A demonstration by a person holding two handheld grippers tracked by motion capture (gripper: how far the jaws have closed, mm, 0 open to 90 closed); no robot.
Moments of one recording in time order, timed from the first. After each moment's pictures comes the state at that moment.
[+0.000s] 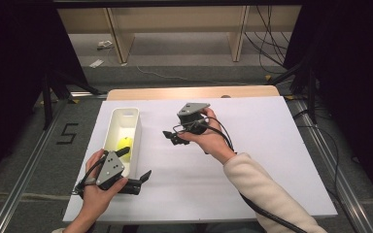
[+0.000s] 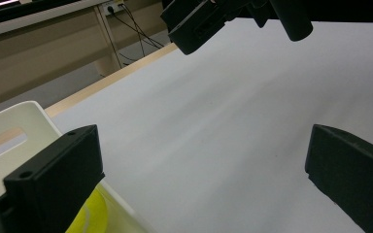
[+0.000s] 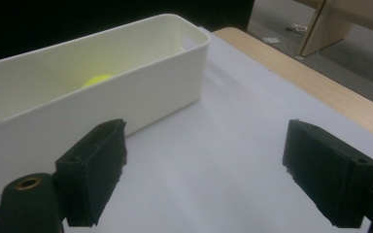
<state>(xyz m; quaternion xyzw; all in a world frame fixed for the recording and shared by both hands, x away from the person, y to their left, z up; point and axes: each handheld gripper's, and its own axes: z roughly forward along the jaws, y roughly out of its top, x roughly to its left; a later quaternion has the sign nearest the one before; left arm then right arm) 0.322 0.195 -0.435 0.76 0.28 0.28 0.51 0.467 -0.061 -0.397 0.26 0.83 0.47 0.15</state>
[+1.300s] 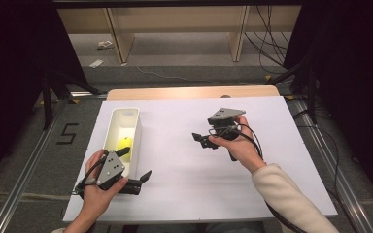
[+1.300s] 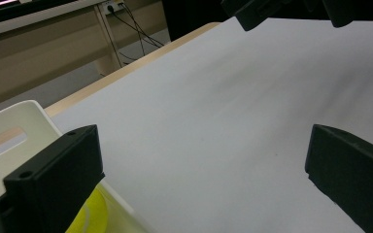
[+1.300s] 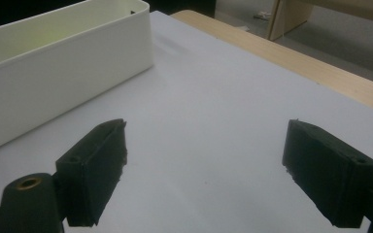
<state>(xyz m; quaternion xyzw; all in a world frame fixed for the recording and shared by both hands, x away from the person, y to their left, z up) 0.322 0.195 -0.435 0.76 0.28 0.28 0.51 0.454 -0.147 -0.409 0.32 0.81 0.47 0.16</state>
